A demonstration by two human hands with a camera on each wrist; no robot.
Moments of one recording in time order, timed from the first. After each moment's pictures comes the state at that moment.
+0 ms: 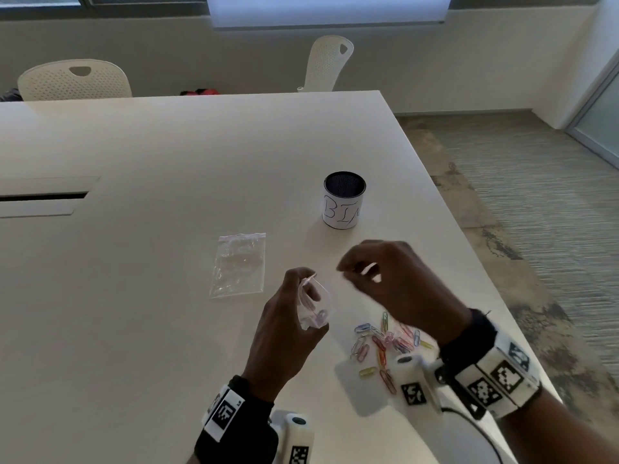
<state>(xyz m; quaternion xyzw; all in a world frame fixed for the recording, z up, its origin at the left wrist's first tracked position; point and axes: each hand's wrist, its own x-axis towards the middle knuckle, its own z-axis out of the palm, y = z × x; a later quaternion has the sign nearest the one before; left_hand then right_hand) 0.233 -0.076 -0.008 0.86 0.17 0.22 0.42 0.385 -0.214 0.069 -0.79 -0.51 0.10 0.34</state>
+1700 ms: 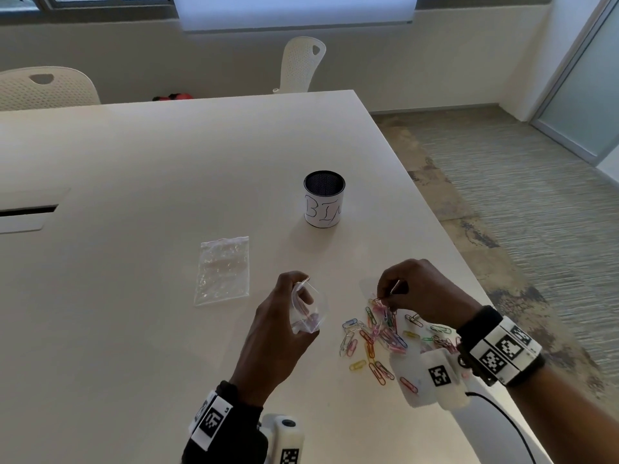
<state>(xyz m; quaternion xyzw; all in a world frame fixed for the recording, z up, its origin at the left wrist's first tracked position) 0.231 -0.076 -0.009 0.87 0.14 0.18 0.43 0.434 -0.275 0.013 -0.86 -0.37 0.22 0.28</state>
